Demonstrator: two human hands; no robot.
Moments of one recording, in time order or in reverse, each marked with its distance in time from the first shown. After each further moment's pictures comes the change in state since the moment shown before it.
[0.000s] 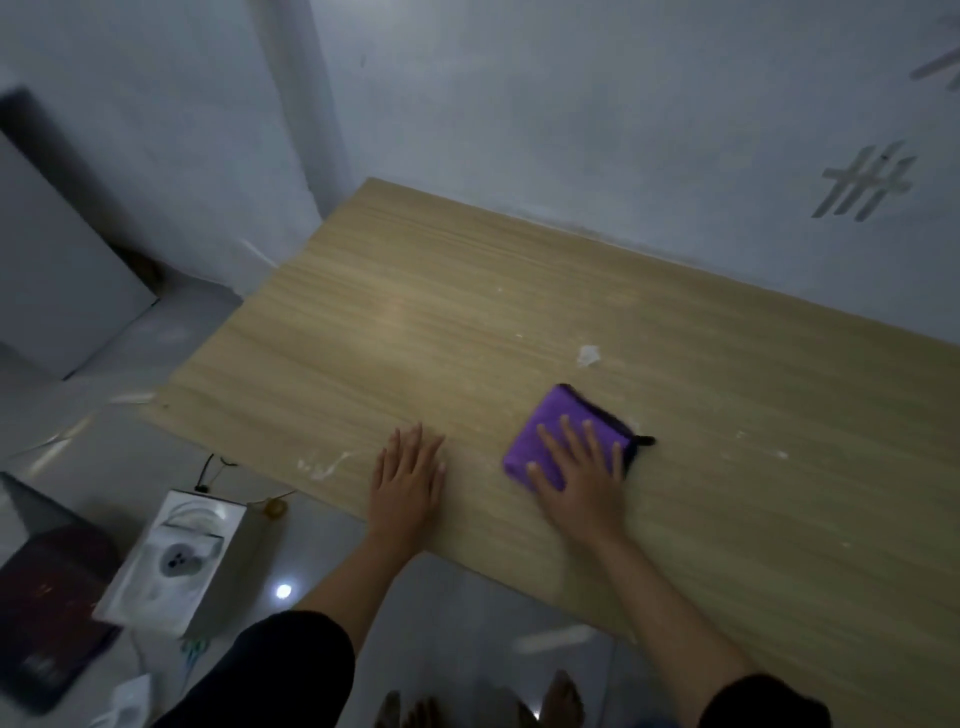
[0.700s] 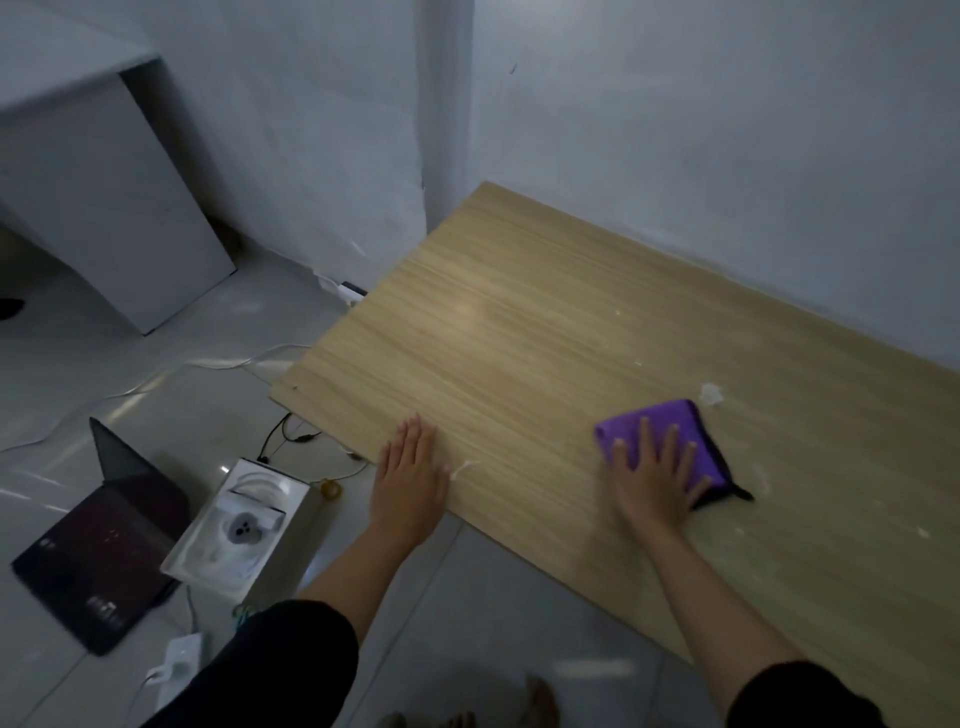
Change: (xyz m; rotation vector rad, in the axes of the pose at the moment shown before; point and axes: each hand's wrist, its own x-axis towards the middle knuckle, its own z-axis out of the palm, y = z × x) left_hand 0.003 -0.122 -0.054 0.032 -0.008 -0.115; right_hand 0.048 -0.092 0.012 0.037 -0.049 0.411
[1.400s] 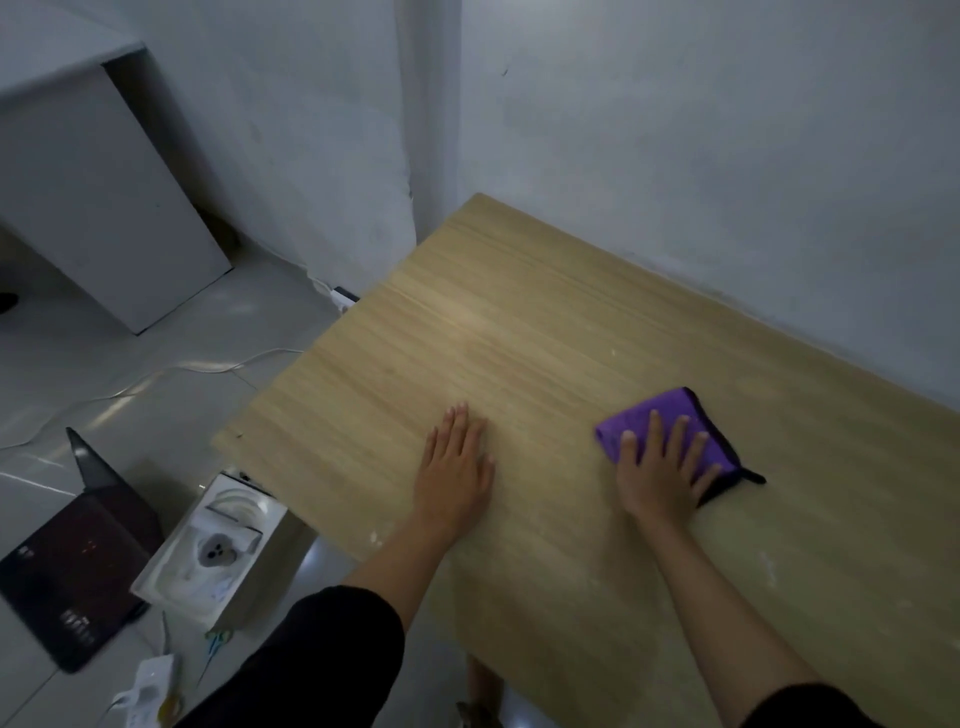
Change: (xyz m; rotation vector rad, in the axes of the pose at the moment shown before) left_hand 0.106 0.086 0.018 -0.079 0.008 0.053; right_hand 0.109 -0.016 -0.014 0.000 0.021 -0.054
